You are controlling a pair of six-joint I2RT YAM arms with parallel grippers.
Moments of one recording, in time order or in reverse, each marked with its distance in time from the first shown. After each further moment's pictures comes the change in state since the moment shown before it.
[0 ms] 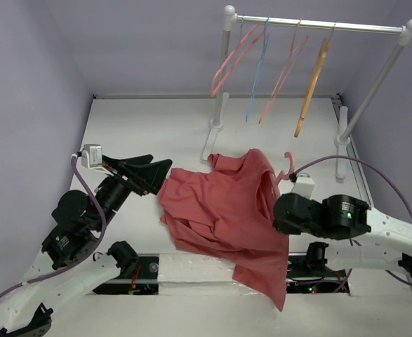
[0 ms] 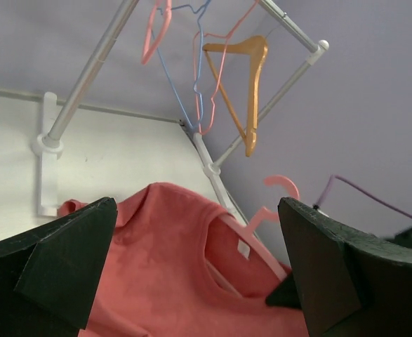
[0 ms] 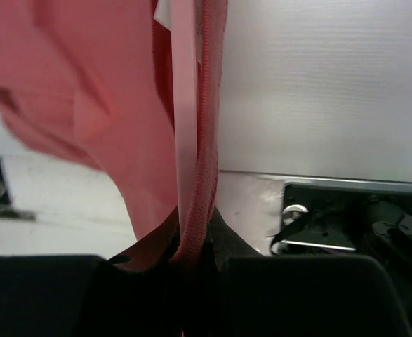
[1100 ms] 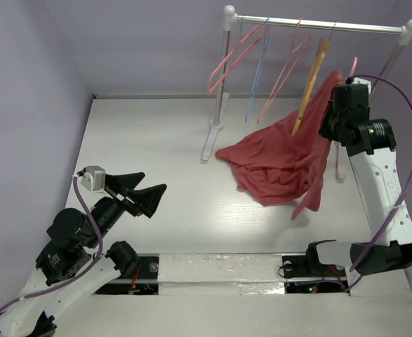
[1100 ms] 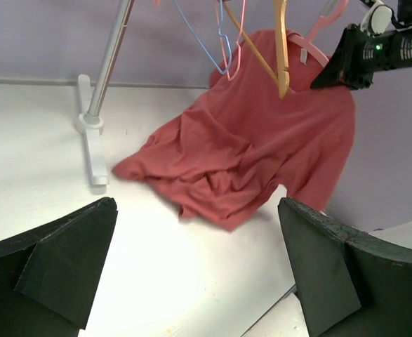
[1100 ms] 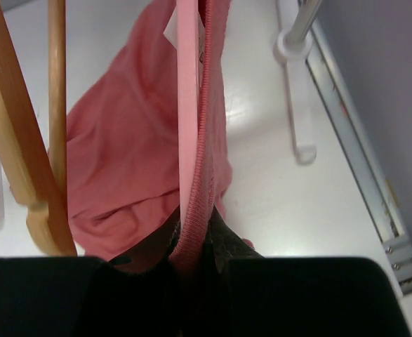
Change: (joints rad) left arm 0.000 -0.215 -0.104 -0.169 0.067 0.191; right arm -1.178 0.398 0.563 0.269 -0.067 -0.899
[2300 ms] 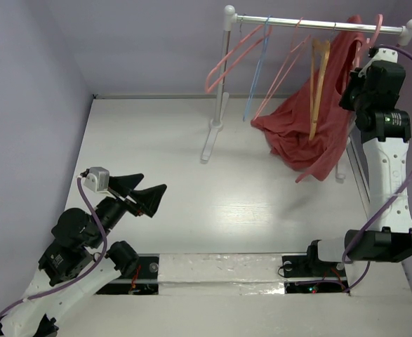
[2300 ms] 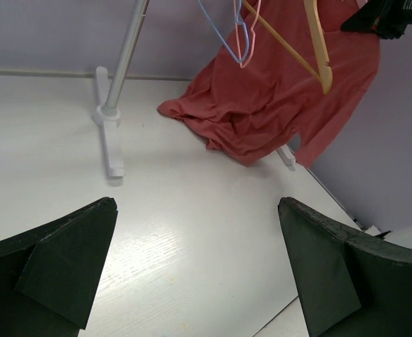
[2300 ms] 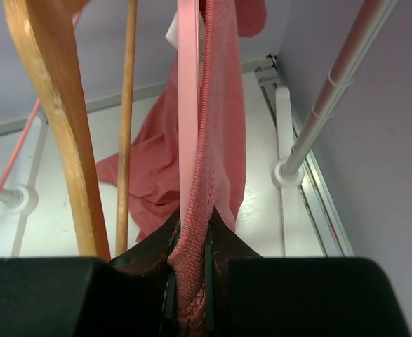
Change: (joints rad) left arm 0.029 -0.016 -0.032 -0.017 -0.007 0.024; right arm -0.226 0.084 0.092 0.360 -0.234 -0.254
